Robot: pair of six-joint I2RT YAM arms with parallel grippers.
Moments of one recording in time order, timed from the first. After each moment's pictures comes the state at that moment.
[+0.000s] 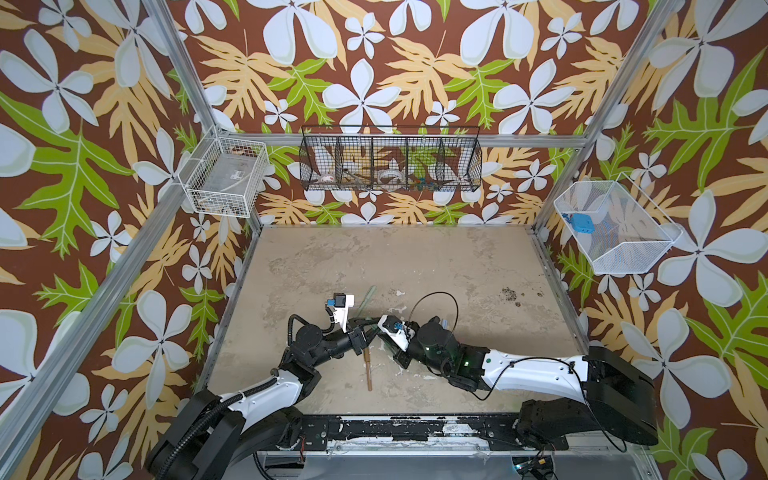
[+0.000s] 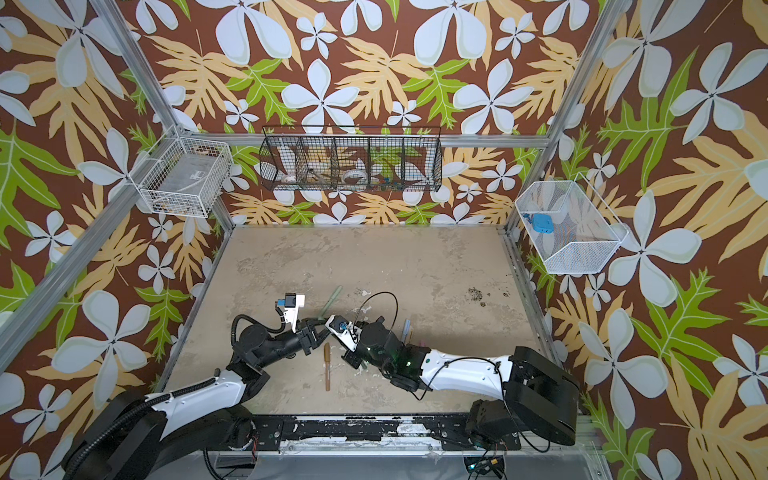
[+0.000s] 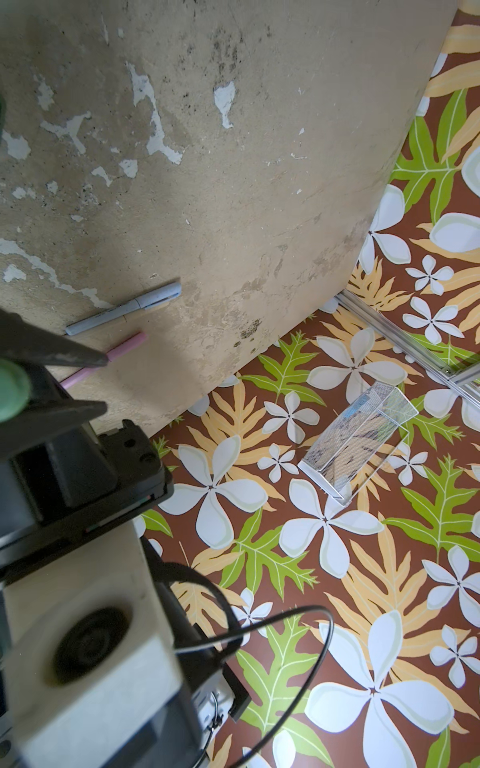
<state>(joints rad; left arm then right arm) -0.51 1.07 0.17 0.96 0.53 -0.79 1.06 1.38 0.65 0.35 0.05 -0.09</state>
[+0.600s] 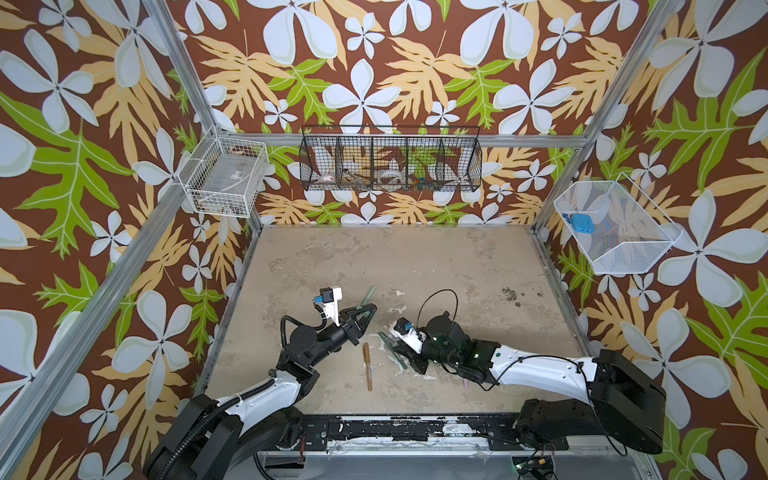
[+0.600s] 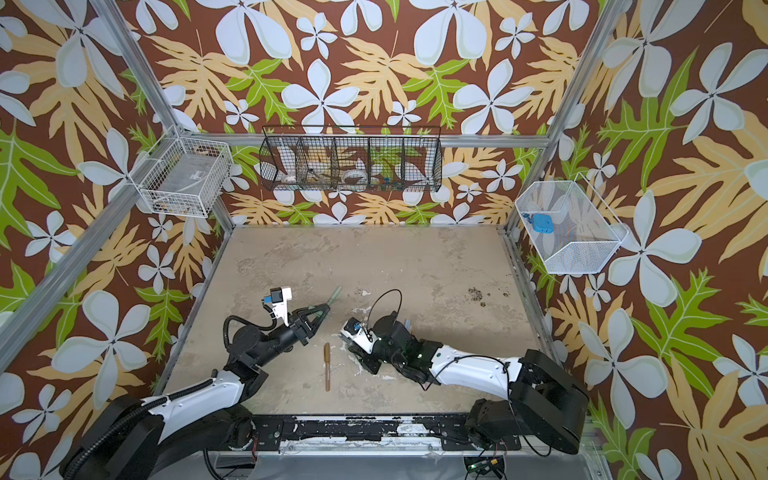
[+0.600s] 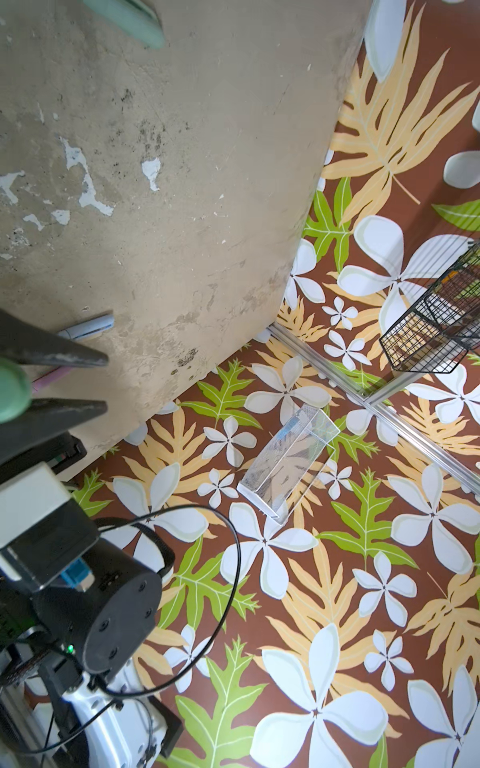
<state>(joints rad) -0.49 1.06 0.18 1.01 0.36 -0.77 0.95 1.34 0.60 0.15 -0.18 -0.06</state>
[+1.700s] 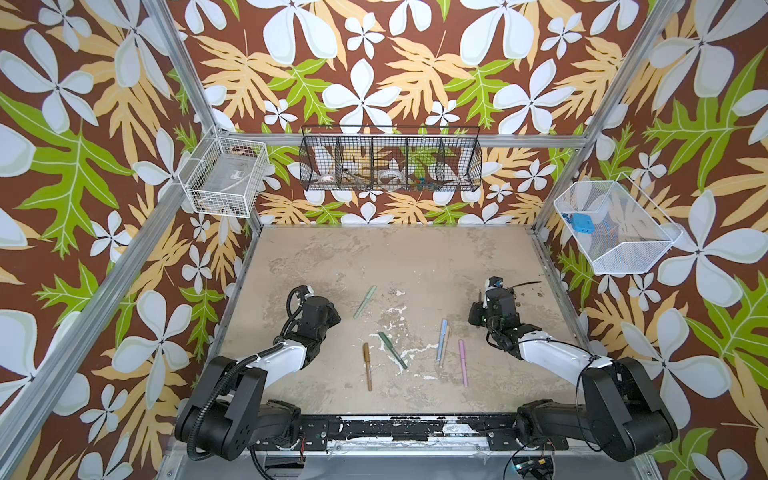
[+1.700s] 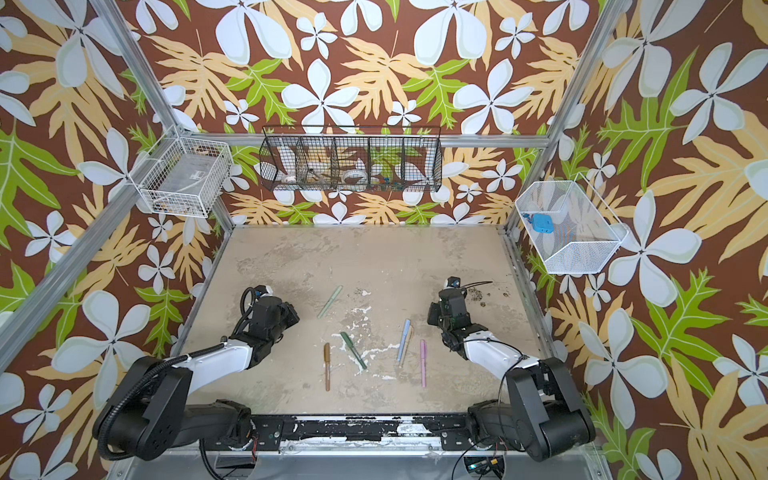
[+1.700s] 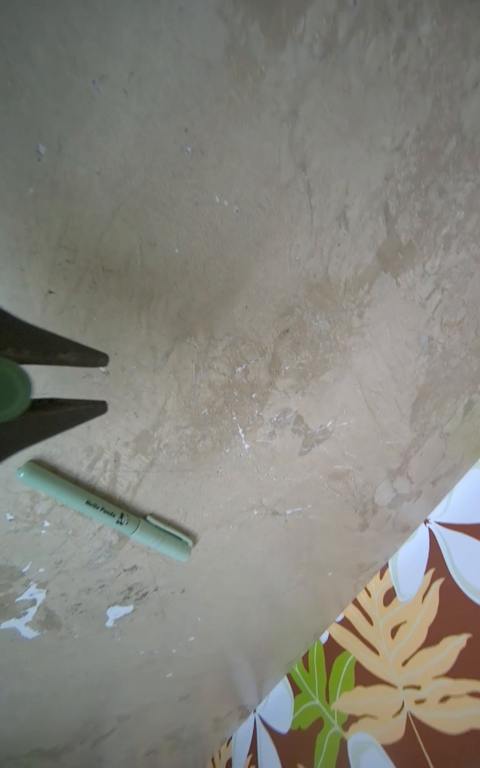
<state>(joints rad) -0.28 1.33 0.41 0.26 -0.24 -0.73 0.25 1.32 0.50 0.10 0.15 0.41</state>
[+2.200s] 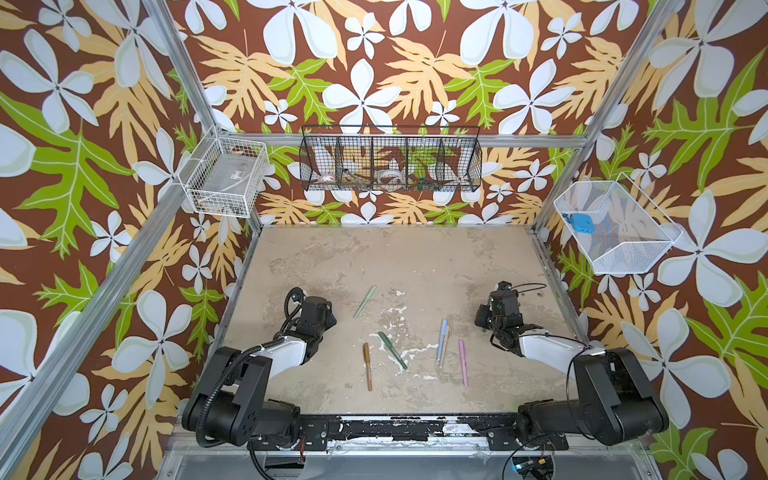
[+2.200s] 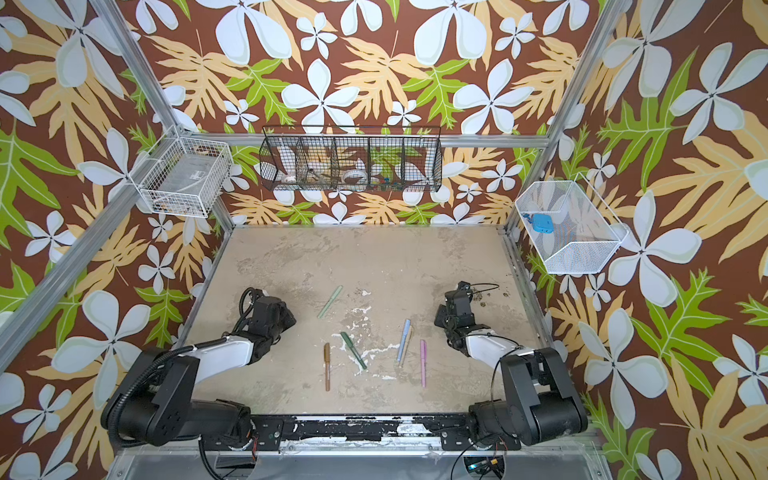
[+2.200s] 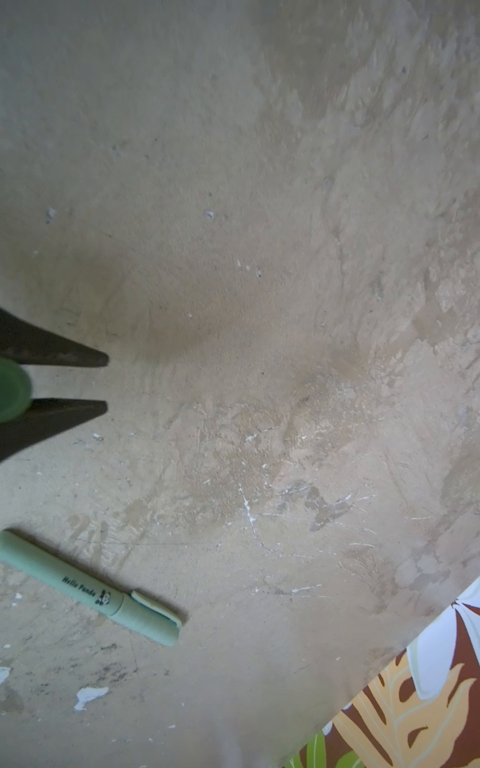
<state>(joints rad) -0.24 1.40 0.42 0.22 -0.24 -0.75 0.18 1.39 0.49 0.10 0.18 0.45</state>
